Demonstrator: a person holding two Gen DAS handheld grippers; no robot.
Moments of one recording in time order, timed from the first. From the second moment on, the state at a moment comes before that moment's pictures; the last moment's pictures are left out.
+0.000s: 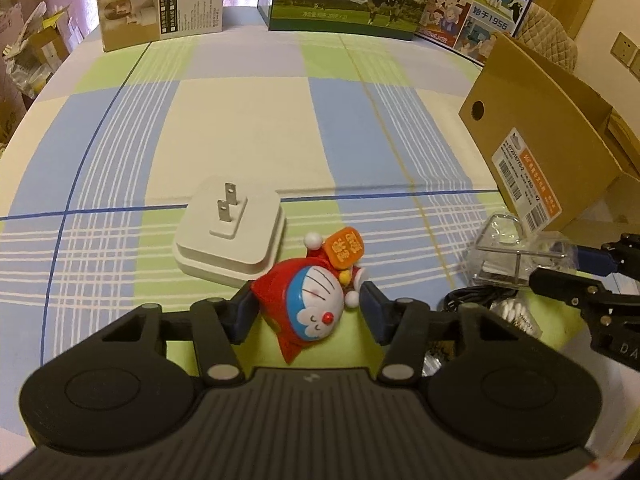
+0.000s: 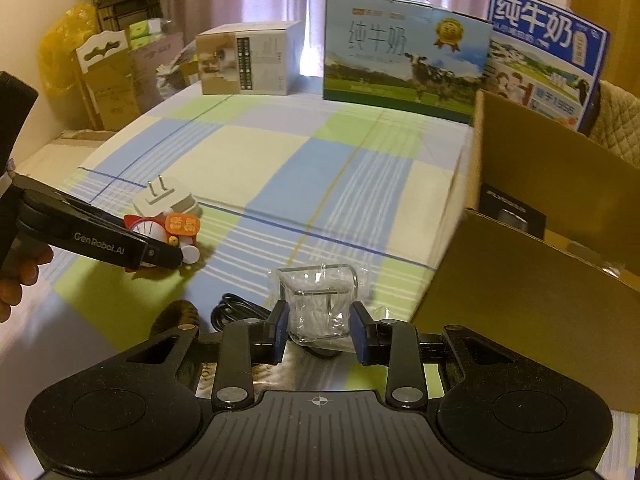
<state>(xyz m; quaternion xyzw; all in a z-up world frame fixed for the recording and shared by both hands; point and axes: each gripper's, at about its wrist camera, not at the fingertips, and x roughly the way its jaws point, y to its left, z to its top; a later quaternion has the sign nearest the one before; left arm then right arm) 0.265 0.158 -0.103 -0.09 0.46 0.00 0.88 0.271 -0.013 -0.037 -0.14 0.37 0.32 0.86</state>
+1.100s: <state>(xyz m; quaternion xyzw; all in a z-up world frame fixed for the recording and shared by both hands) 0.210 0.122 -0.018 -0.10 0.40 -0.02 0.91 0.219 -0.052 0.027 -0.11 0.31 0.33 0.88</state>
